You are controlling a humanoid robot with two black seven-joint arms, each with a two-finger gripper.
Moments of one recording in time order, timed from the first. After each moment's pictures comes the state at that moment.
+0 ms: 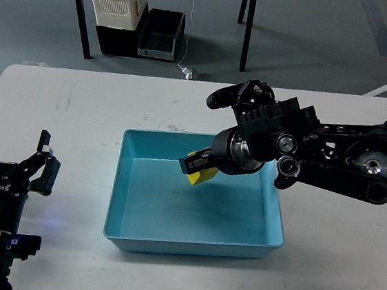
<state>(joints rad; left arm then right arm) 0.44 -0.04 -1.56 -1.72 -0.26 -0.49 0.03 1.35 -0.13 -0.01 1.30 -1.05 0.49 -0.49</state>
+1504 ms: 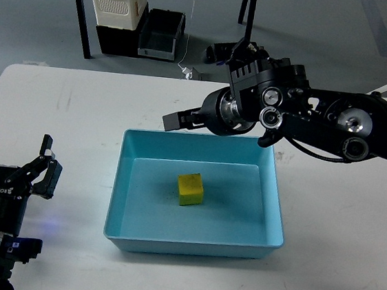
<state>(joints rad) 0.44 -0.04 -1.56 -1.70 -0.26 -0.49 0.03 1.50 -0.18 0.09 1.14 -0.82 0.49 -0.49</state>
